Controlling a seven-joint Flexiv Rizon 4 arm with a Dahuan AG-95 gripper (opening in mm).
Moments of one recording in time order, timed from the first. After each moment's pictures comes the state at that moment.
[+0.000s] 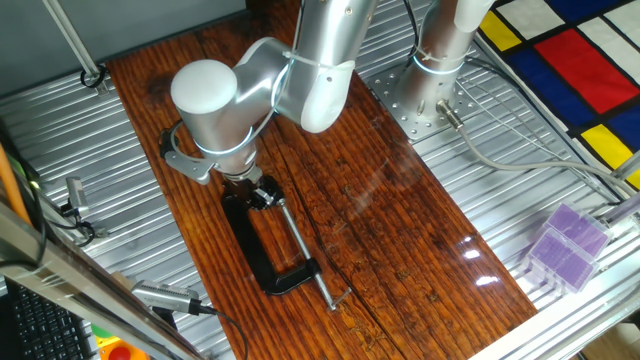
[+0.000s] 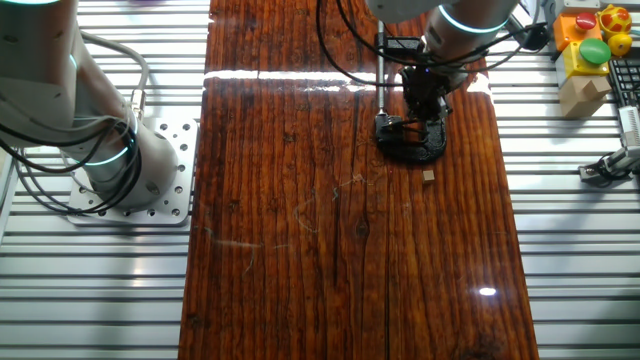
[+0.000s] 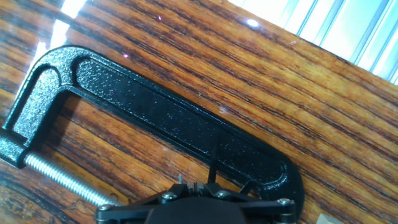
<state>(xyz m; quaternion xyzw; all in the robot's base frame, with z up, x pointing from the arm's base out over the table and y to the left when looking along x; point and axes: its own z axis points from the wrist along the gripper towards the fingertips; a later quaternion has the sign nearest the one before) 0.542 0.106 0.032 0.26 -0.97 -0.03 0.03</state>
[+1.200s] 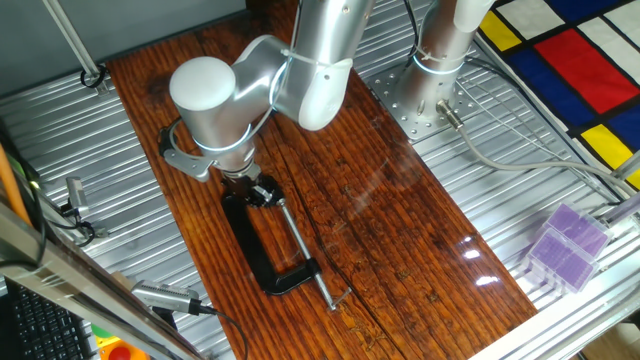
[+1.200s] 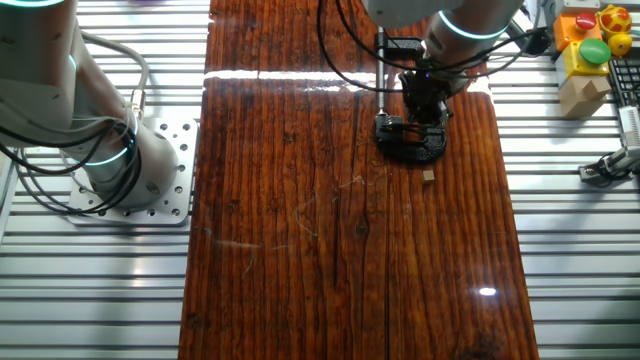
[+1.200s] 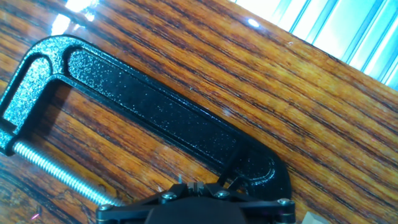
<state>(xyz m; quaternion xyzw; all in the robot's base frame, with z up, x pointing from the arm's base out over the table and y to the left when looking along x) 0.543 0.097 0.031 0.27 -0.96 -0.03 0.03</state>
